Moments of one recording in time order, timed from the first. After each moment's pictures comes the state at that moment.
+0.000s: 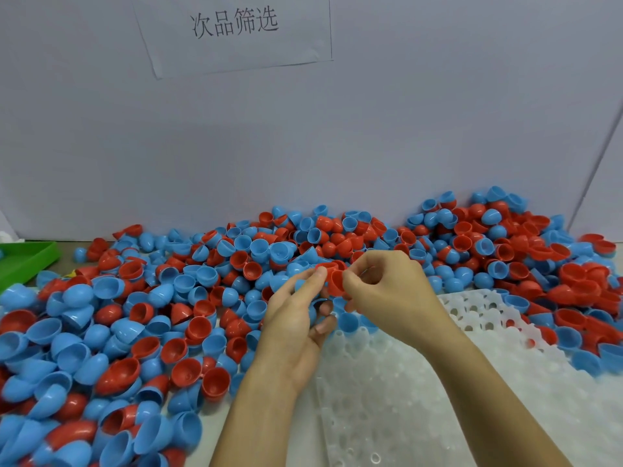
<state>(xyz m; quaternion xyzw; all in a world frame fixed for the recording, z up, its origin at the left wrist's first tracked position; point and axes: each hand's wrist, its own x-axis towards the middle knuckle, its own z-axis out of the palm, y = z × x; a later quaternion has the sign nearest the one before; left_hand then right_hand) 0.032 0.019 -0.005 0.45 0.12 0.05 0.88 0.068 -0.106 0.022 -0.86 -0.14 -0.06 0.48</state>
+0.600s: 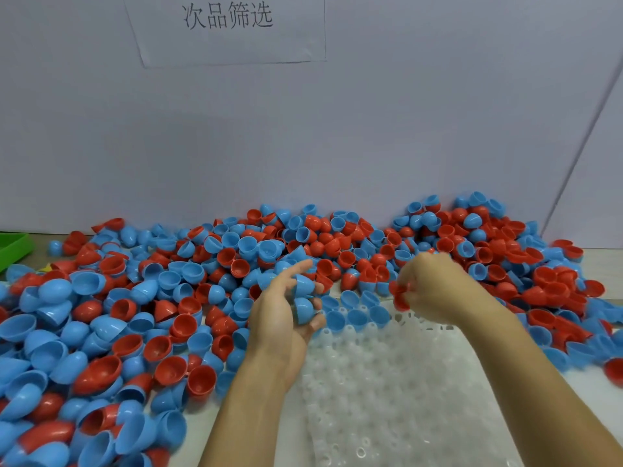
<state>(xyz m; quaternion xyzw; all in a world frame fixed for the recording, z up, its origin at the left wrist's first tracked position) 0.034 0.020 -0.008 0.43 0.12 0.06 0.89 0.107 -0.171 0.026 -0.99 -0.08 -0.01 0.10</state>
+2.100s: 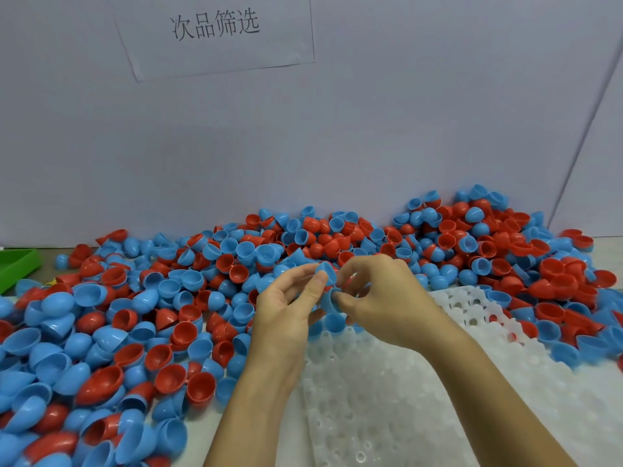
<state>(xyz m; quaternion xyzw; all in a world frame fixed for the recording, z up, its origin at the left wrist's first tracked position) 0.038 0.015 -0.017 0.59 0.05 0.13 0.80 0.072 -0.125 0.022 -0.90 -0.21 -0.03 0.39</state>
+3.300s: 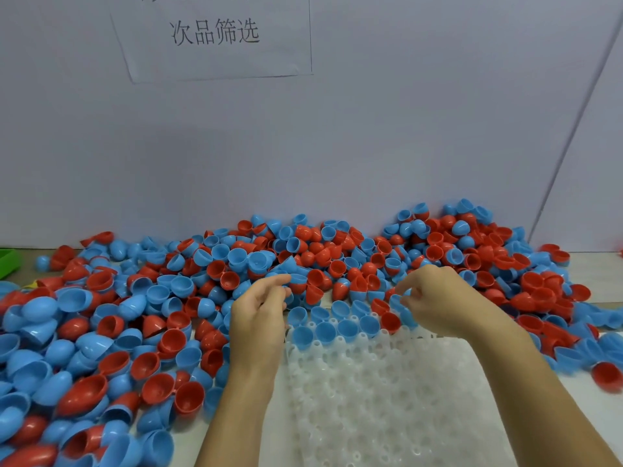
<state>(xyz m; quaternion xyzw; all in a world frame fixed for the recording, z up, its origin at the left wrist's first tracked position) 0.038 0.027 -0.015 0.65 0.16 0.22 0.71 0.105 -0.191 0.027 -0.99 -0.09 0.01 0.14</state>
